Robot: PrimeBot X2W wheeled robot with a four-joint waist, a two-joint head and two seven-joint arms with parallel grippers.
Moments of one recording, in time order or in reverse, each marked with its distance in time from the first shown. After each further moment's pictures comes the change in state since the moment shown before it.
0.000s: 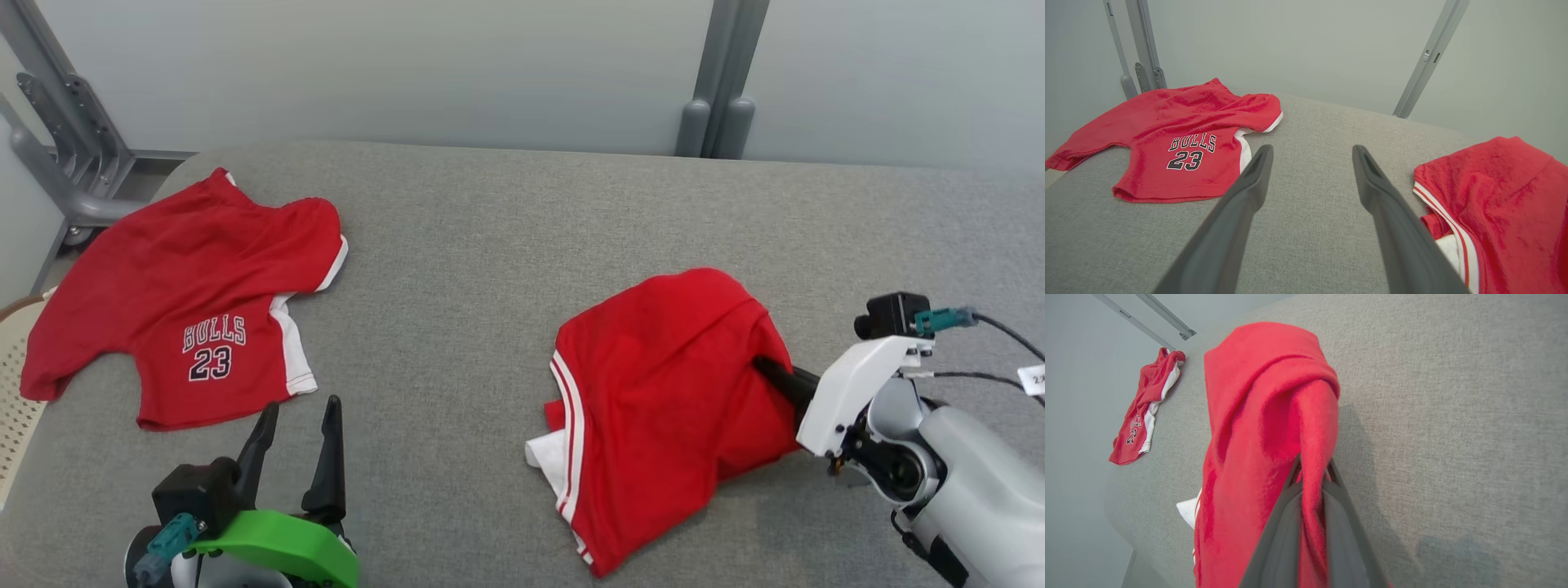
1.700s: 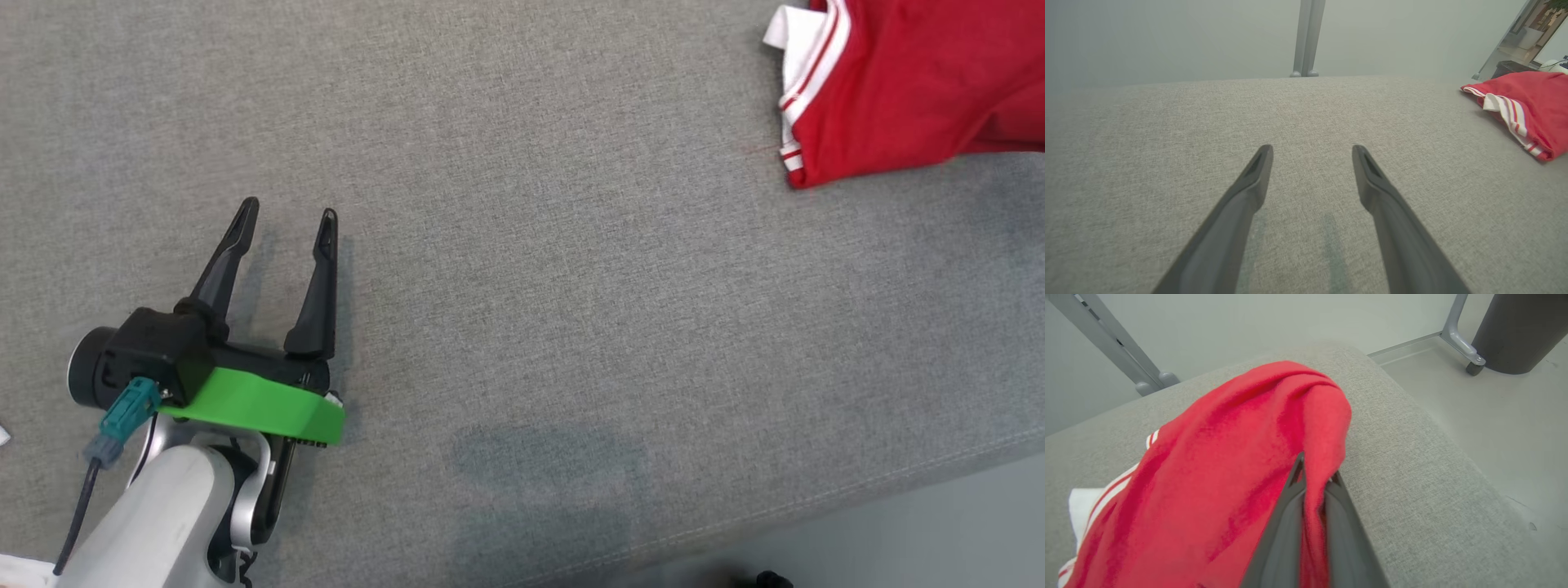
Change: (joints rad) left arm -0.291 0.063 -0.005 -0.134 0.132 -0.026 0.038; right arm -0.531 -0.323 0.100 0.293 0.137 0.000 -0.334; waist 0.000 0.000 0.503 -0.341
